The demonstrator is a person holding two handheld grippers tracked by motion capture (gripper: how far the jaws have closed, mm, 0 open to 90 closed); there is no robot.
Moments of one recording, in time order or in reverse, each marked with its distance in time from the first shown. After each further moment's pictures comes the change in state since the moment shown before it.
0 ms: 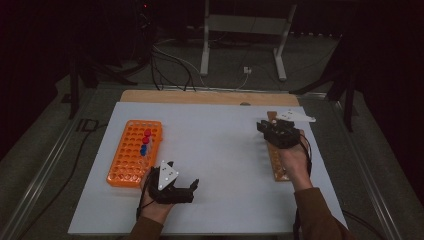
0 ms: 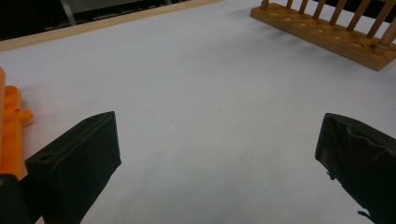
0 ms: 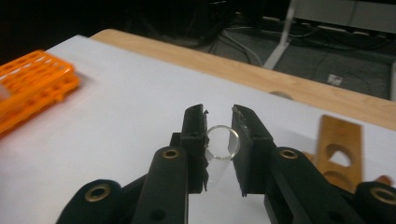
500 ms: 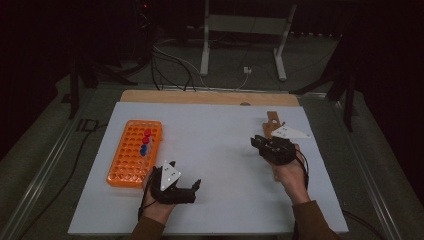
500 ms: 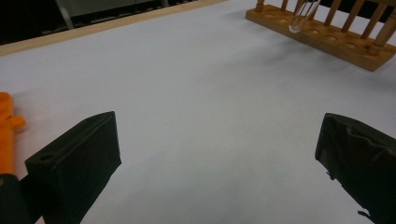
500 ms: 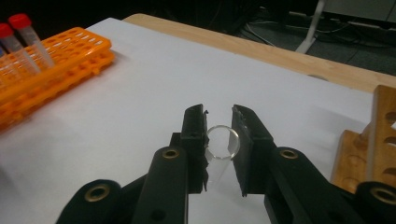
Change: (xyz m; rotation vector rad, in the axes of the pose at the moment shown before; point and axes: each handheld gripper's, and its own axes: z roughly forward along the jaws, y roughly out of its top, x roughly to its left) left arm -0.006 0.002 0.003 -0.004 -0.011 0.022; right arm 0.023 -0.032 -0.009 0.012 0.080 -0.024
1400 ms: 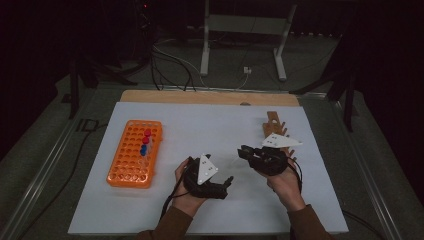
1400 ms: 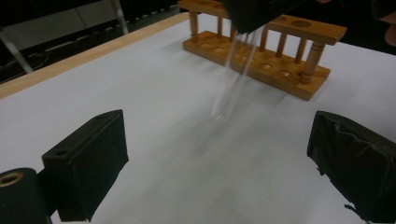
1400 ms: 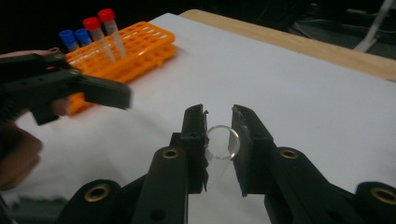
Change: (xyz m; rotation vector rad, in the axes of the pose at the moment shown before) left arm -0.060 0.052 0.041 -0.025 -0.136 0.124; right arm 0.037 0.000 -0.007 0.014 0.174 -0.031
